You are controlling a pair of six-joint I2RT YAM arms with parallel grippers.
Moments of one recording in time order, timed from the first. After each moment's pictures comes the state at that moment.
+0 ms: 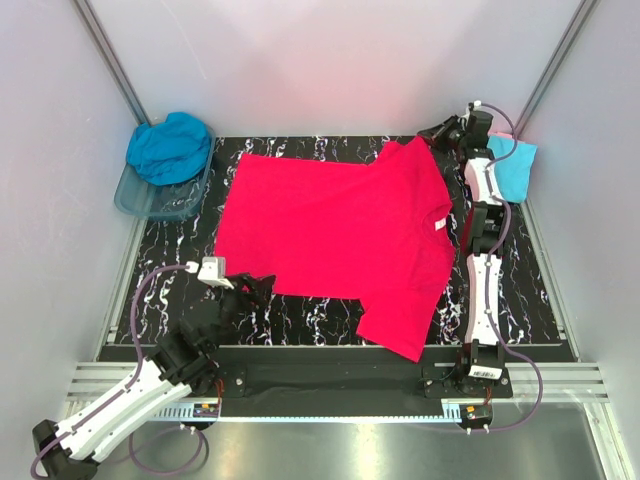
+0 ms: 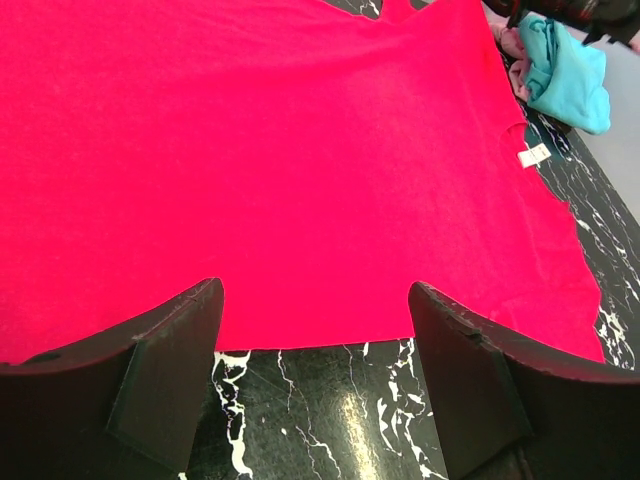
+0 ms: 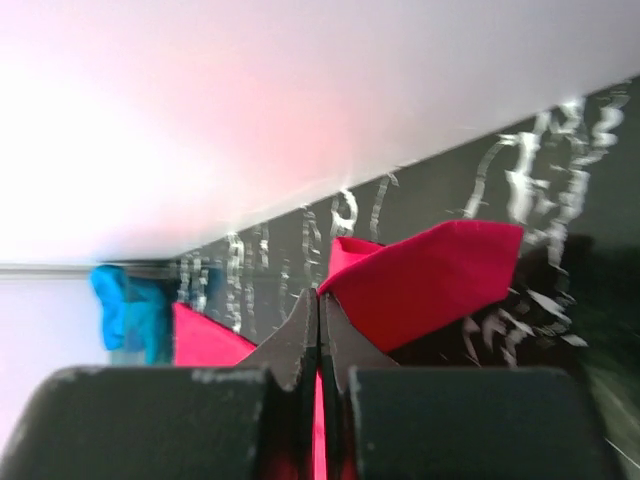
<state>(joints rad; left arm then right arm) -0.80 0.21 0.13 -0.08 -0.44 -0.53 -0.12 2.88 2.67 -0.15 -0.59 0.83</state>
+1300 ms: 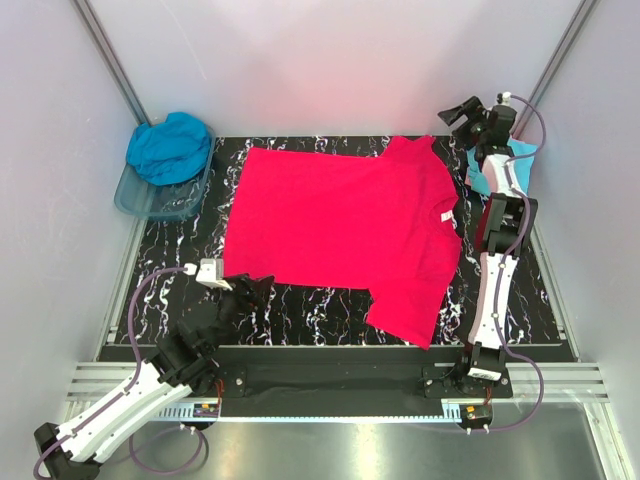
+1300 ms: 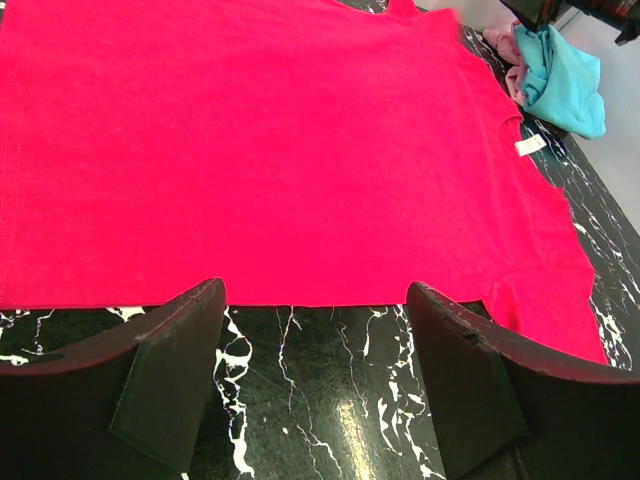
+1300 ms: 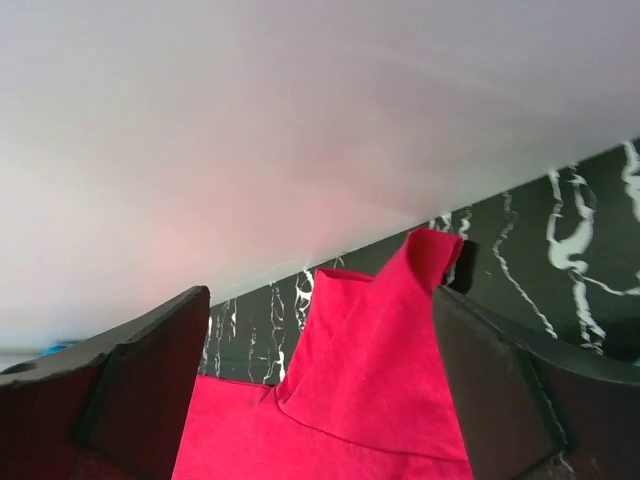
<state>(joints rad) -0.80 0.16 0.12 -0.10 -0.44 -0.53 -0.18 2.68 2.39 0.05 -0.44 0.77</state>
